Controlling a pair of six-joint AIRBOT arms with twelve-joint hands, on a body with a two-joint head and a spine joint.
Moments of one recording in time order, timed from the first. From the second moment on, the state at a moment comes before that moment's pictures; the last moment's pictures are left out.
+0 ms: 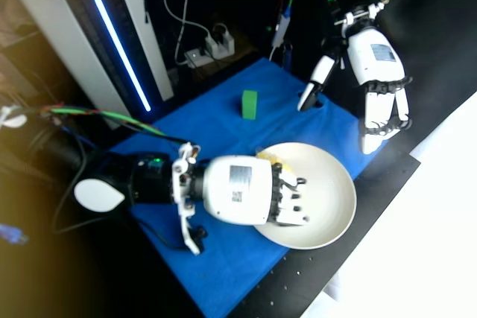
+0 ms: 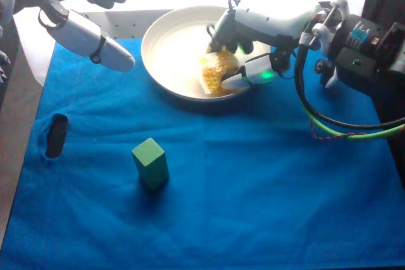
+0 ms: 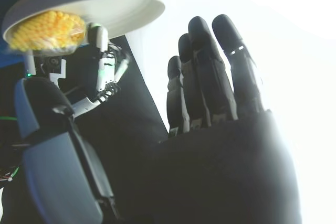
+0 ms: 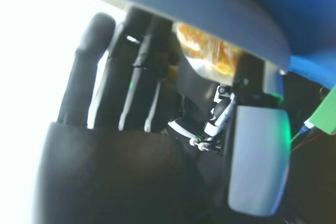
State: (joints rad) left arm 0.46 -1.11 1.49 0.44 -0.27 0.50; right arm -0.60 -1.54 1.80 -0.39 0.63 -0.42
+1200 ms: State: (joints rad) left arm 0.49 -1.11 1.50 0.40 -0.27 0.51; right arm -0.59 -1.19 1.41 -0.53 0.94 -0.42
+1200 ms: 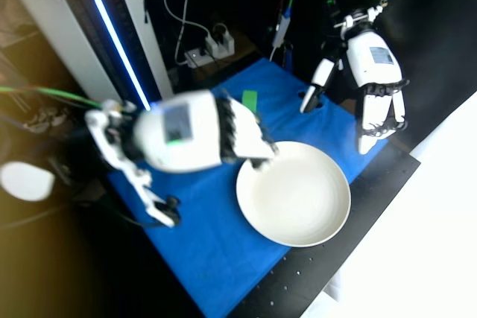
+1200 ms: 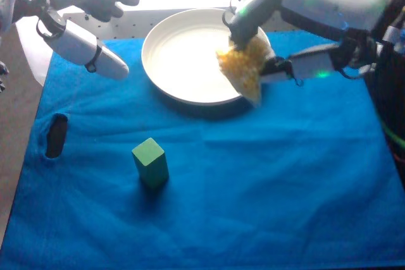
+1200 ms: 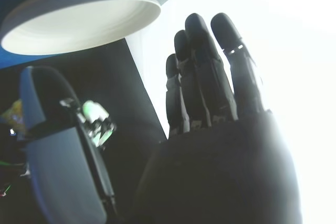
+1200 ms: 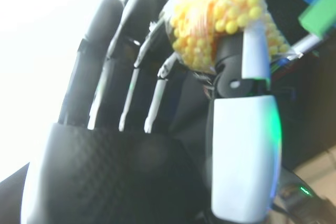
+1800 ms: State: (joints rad) left arm 0.50 -1.10 1.50 0.38 -0.27 0.51; right arm -0.63 -1.10 1.30 -0.66 0.95 -0.42
